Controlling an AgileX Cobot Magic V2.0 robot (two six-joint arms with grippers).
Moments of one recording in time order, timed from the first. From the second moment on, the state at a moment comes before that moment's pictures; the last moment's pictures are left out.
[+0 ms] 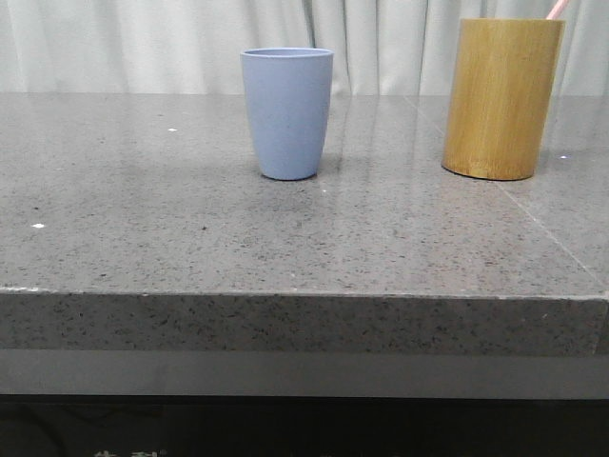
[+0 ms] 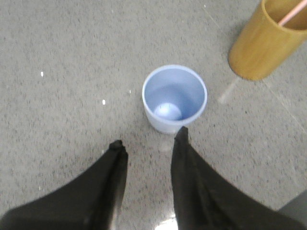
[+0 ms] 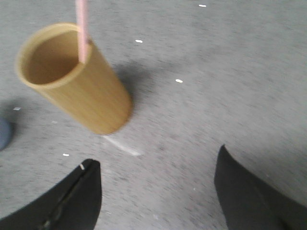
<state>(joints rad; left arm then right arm) -0.52 1.53 -1.86 -0.04 1.22 0.07 -0.22 1.04 -1.07 0.40 0.84 -0.12</state>
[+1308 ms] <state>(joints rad) -0.52 0.88 -1.04 -0.03 0.99 0.04 -0.13 1.65 -1.57 0.63 0.86 -0.34</state>
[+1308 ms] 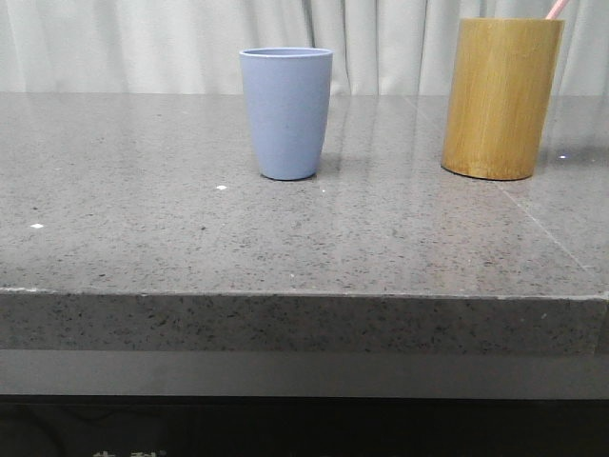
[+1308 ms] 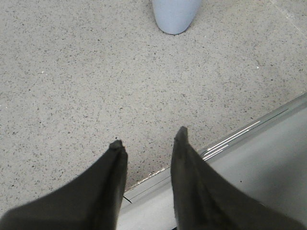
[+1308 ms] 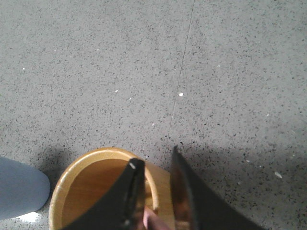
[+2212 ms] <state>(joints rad) -0.52 0.88 -1.04 -0.03 0.99 0.04 0.06 1.41 -1.89 0.52 0.98 -0.47</state>
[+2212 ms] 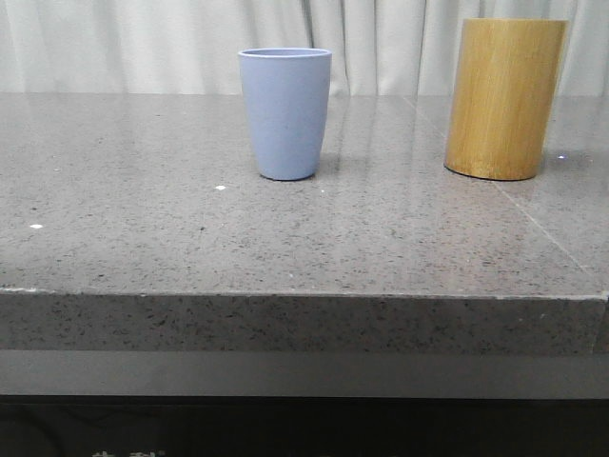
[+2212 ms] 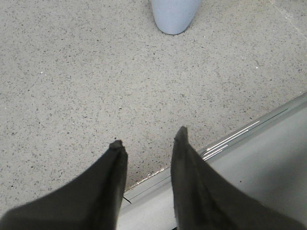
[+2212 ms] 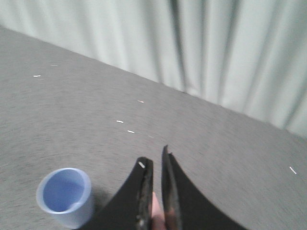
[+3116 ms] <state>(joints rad) -0.52 0.88 -1.04 -0.03 0.98 0.04 0.42 1.78 -1.87 0.46 0.86 -0.56</state>
